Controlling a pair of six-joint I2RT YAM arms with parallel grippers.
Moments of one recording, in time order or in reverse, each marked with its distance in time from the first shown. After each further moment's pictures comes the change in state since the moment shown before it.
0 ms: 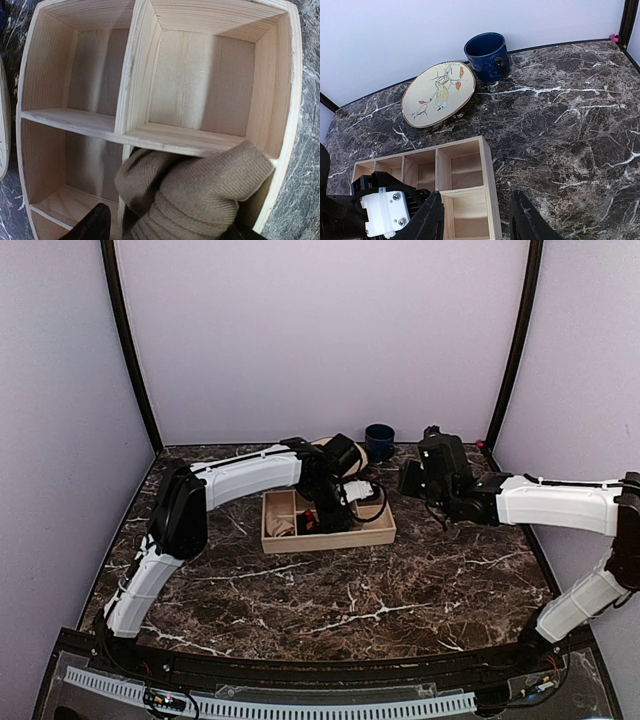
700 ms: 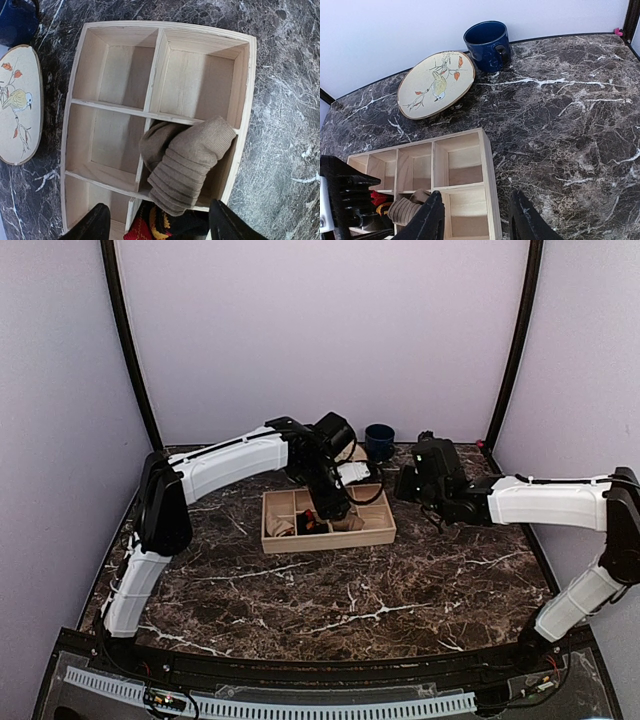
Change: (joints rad) left arm 0.011 -0.110 0.006 -0.070 0.011 -0.032; right arm 0.000 0.050 0.002 0.012 -0.016 0.000
